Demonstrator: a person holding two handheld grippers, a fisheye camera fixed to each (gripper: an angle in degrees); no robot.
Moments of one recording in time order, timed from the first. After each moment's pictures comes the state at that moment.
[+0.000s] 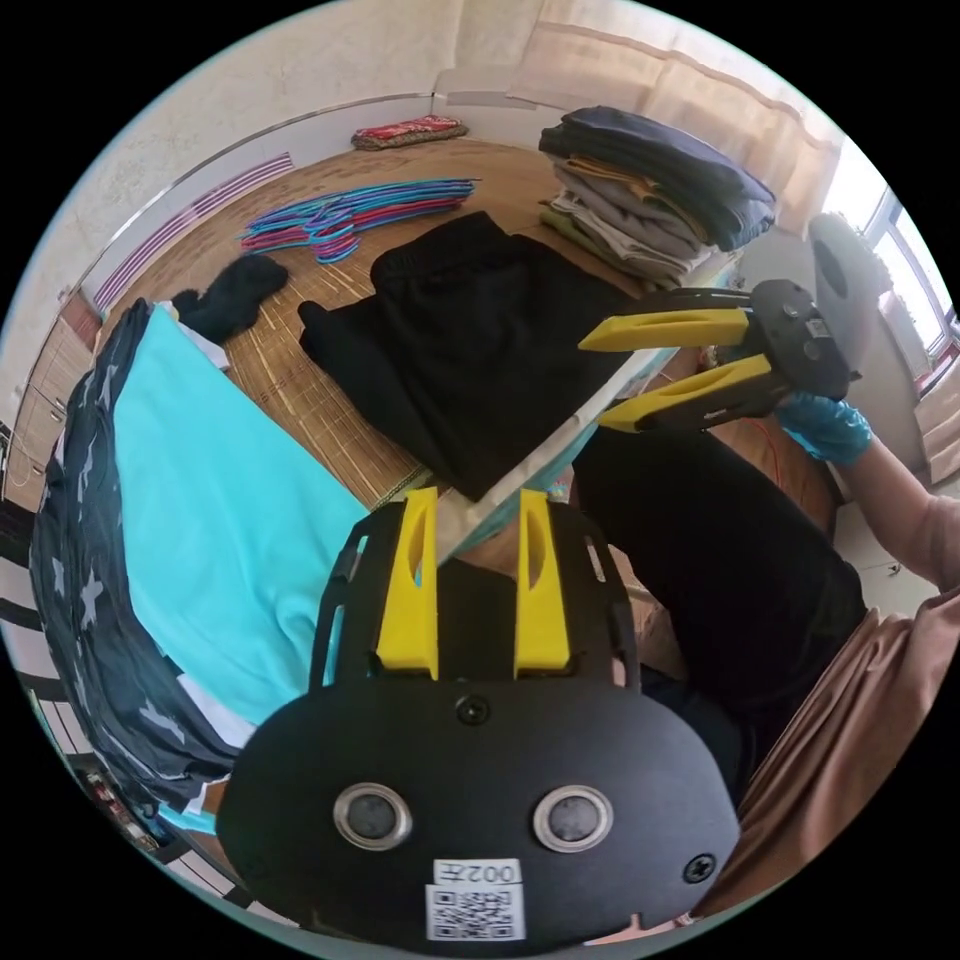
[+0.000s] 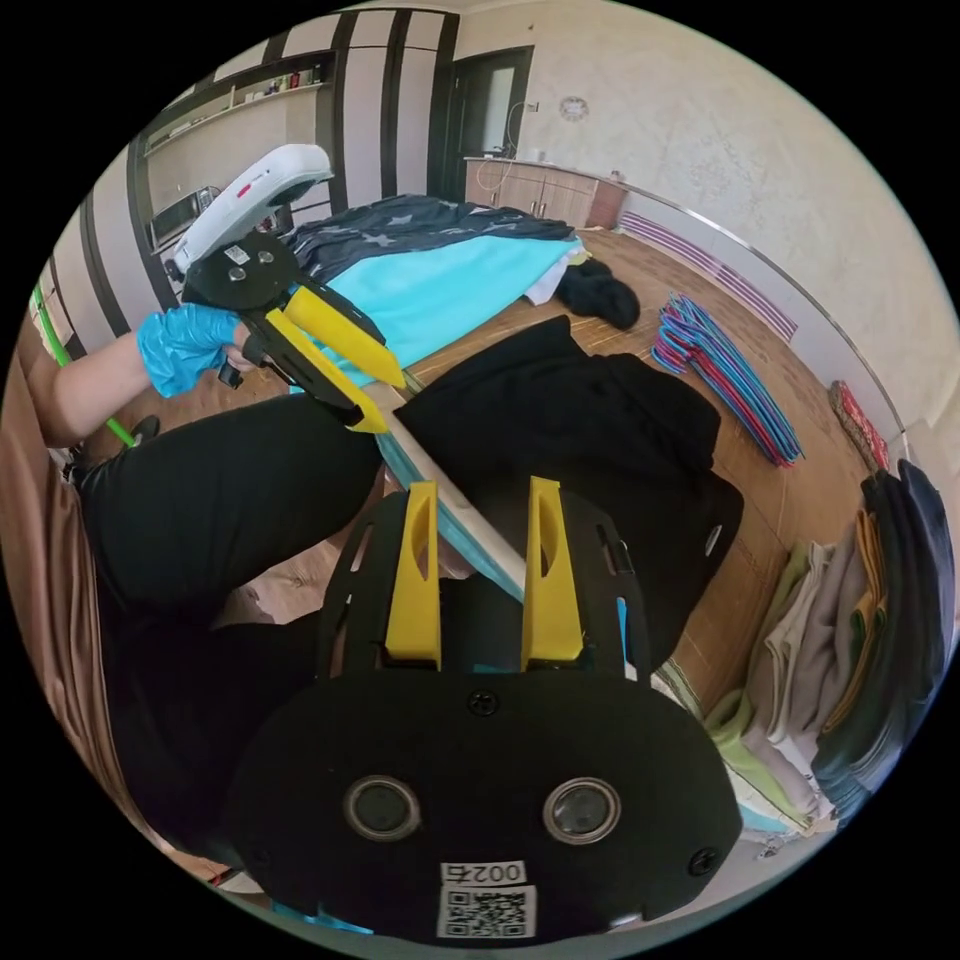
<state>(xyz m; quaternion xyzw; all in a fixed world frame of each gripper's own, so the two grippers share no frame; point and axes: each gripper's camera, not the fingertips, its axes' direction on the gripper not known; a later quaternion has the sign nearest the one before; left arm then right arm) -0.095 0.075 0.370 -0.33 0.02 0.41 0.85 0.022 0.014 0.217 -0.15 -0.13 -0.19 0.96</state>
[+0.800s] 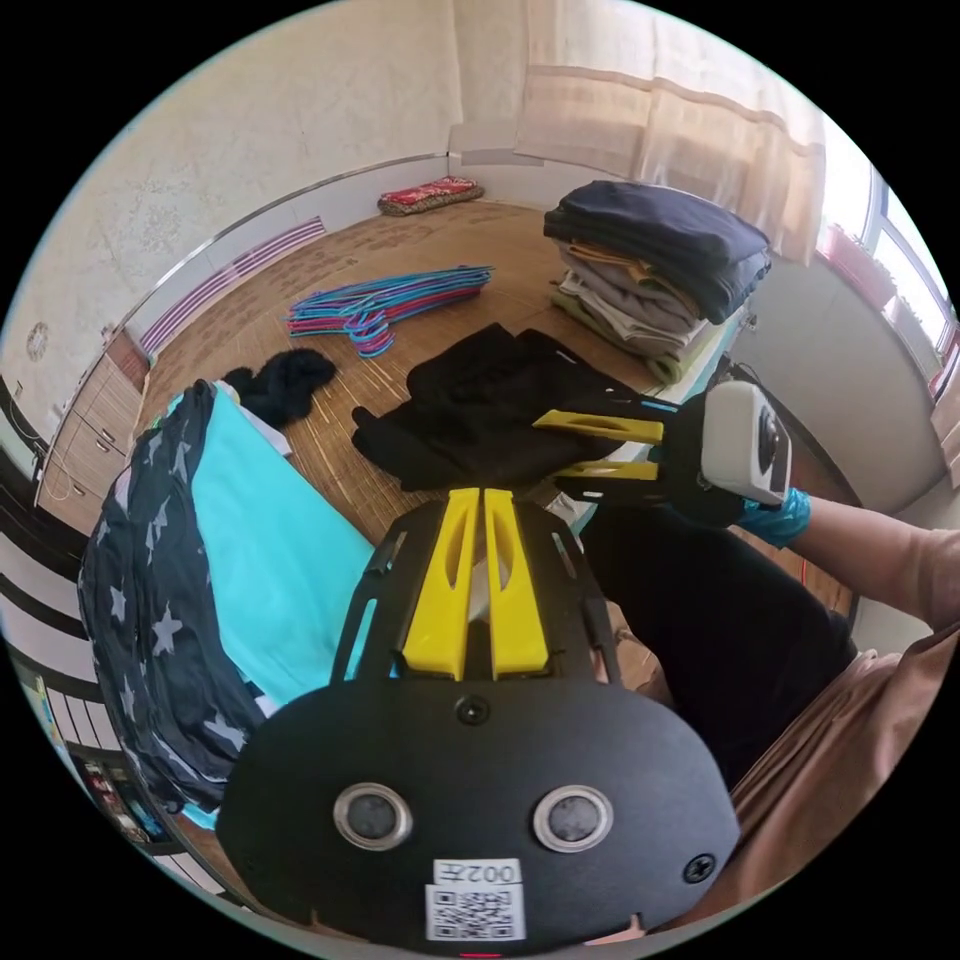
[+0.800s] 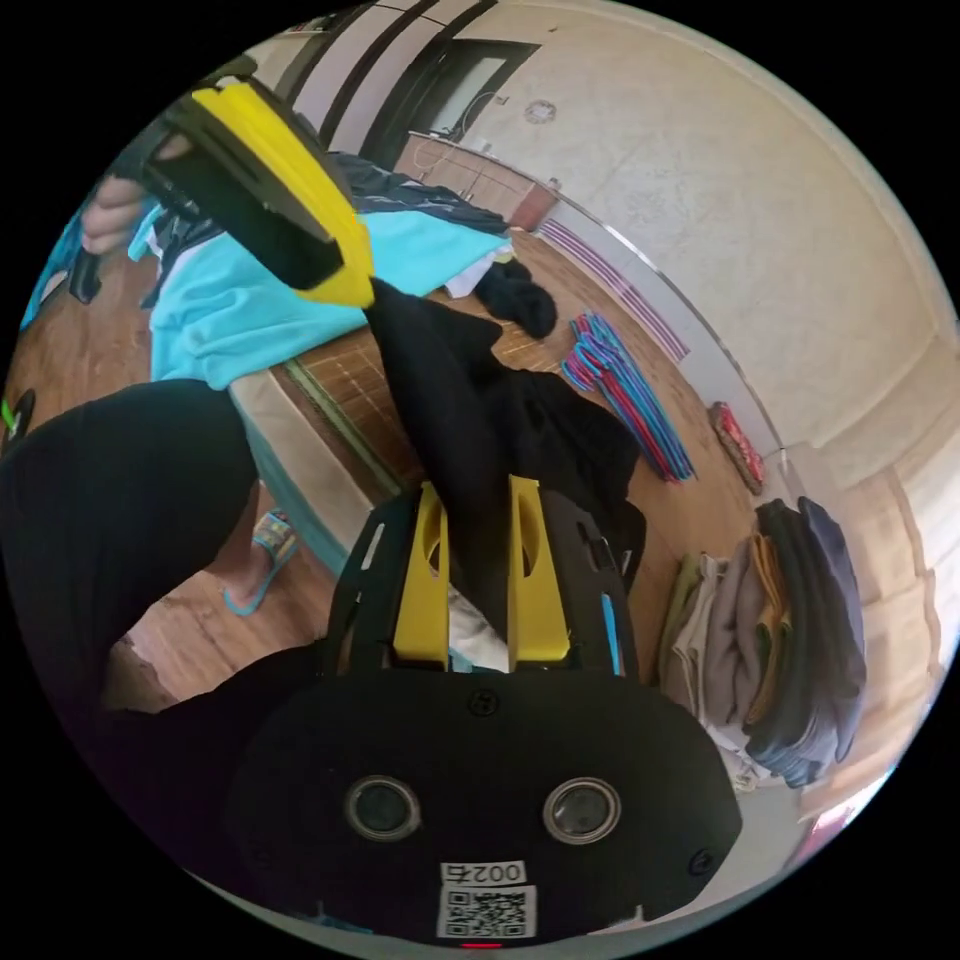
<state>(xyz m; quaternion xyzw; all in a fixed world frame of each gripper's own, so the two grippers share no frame) -0.055 0.016 0.292 -0.24 0.01 0.42 0.87 -0.048 0.011 0.218 -0.11 0.11 -0.23 0.96</state>
